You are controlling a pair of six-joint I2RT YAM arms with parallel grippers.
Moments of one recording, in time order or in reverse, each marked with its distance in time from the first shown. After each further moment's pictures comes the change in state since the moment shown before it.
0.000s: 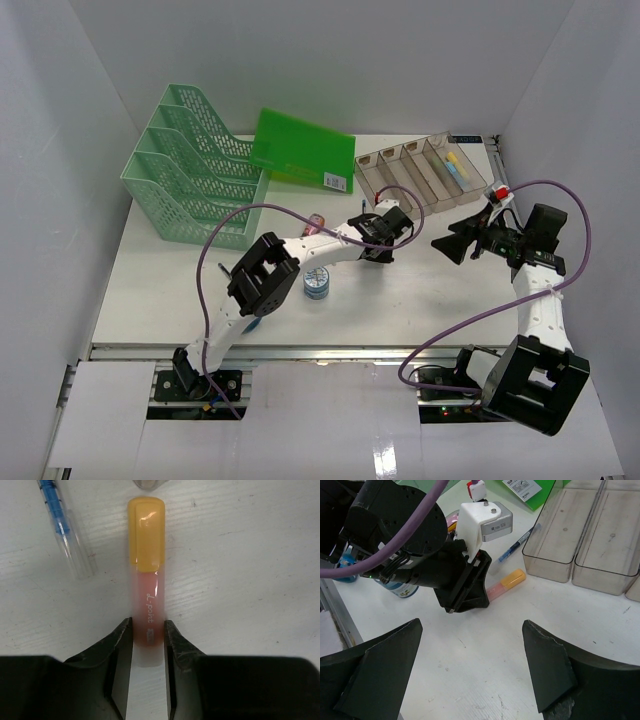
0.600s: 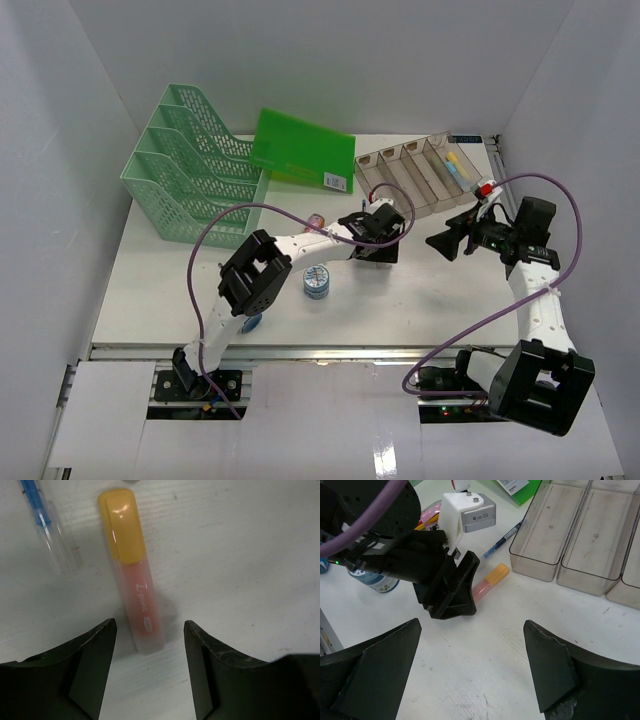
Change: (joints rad) left arm 0.026 -0.076 -0.116 0.113 0.126 -0.031; right arm 0.099 0.000 0.034 -0.014 0.150 -0.047
